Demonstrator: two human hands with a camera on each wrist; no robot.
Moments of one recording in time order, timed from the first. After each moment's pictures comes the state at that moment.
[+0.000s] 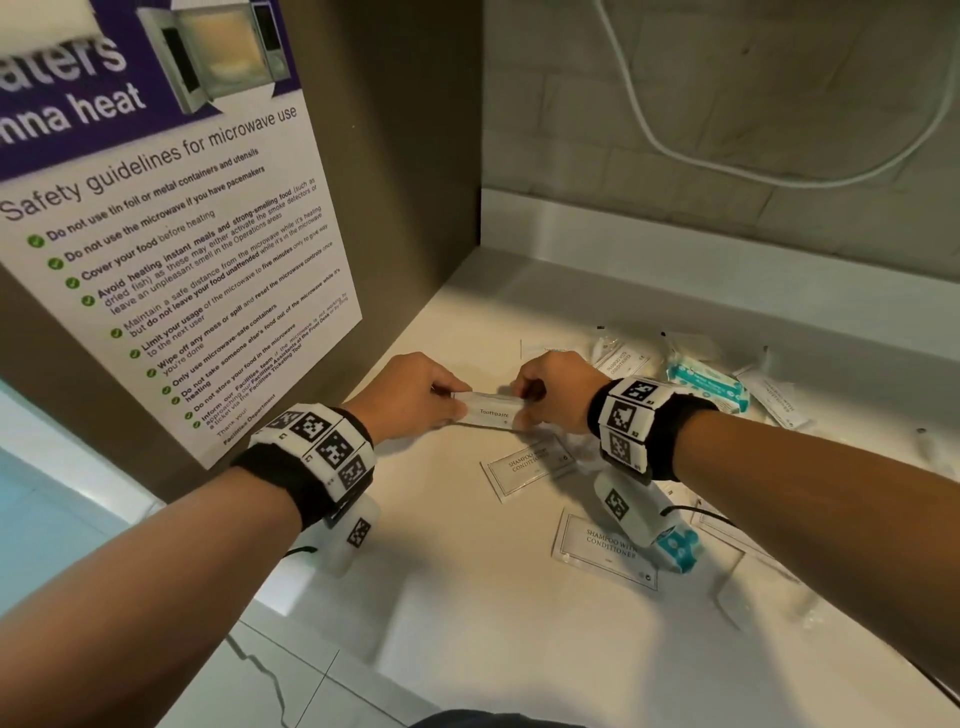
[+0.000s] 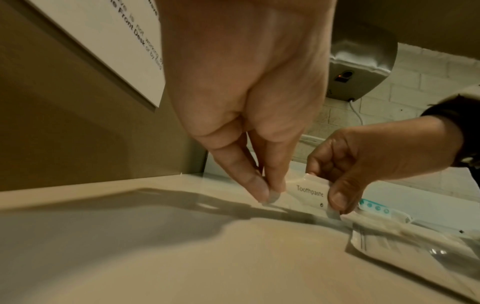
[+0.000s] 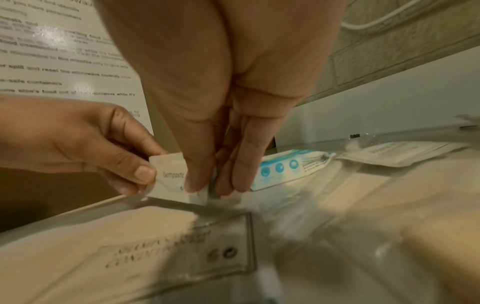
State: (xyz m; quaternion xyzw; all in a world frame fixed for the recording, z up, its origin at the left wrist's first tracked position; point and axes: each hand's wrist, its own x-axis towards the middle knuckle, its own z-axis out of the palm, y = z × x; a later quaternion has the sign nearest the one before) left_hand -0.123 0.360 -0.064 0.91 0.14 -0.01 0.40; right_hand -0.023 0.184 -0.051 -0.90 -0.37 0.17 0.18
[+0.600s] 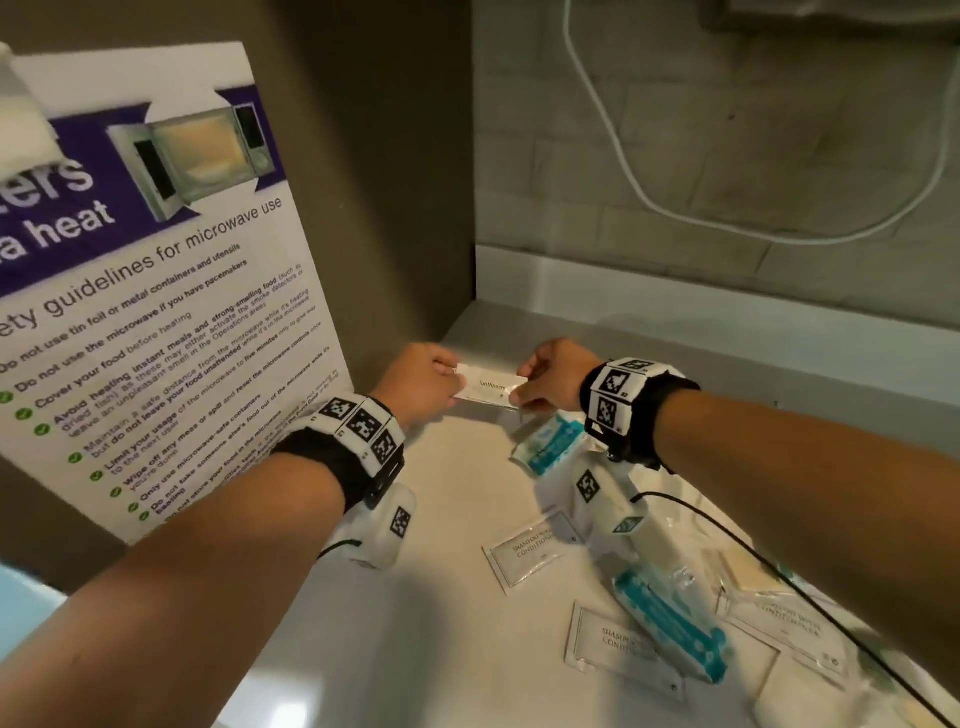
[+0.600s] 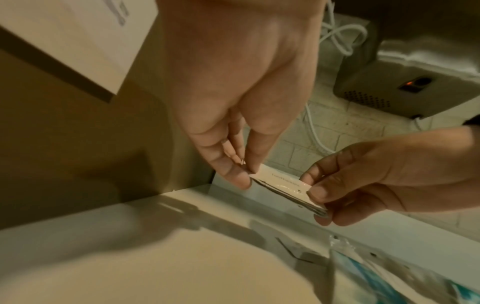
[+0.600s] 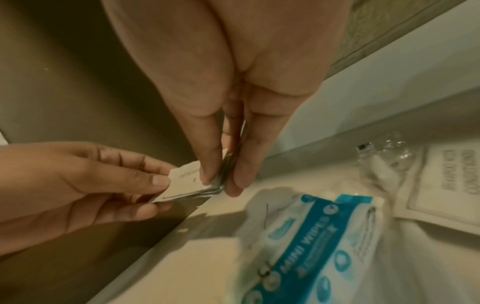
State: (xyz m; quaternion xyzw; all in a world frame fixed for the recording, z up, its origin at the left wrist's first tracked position) left_hand -0.047 0.375 -0.028 0.82 0.25 0.06 0.51; right_hand 0.045 0.222 -0.018 -0.85 -0.17 0.28 0.42
